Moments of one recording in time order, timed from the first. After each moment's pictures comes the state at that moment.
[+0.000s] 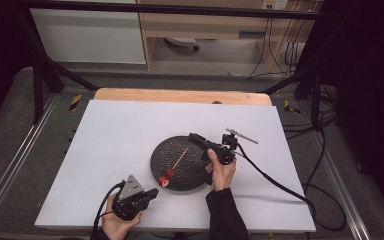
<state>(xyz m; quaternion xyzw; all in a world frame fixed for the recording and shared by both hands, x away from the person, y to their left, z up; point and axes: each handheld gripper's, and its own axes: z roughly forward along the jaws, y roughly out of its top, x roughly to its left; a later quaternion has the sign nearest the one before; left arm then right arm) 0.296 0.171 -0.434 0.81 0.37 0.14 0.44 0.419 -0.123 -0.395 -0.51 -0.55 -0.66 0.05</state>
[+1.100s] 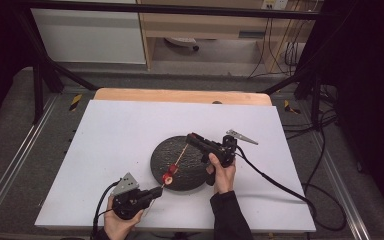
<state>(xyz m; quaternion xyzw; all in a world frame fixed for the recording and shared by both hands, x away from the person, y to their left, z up) 0.296 0.171 -0.428 0.76 0.38 0.08 0.52 0.415 -0.123 -0.397 -0.42 -0.57 -0.71 0.04</state>
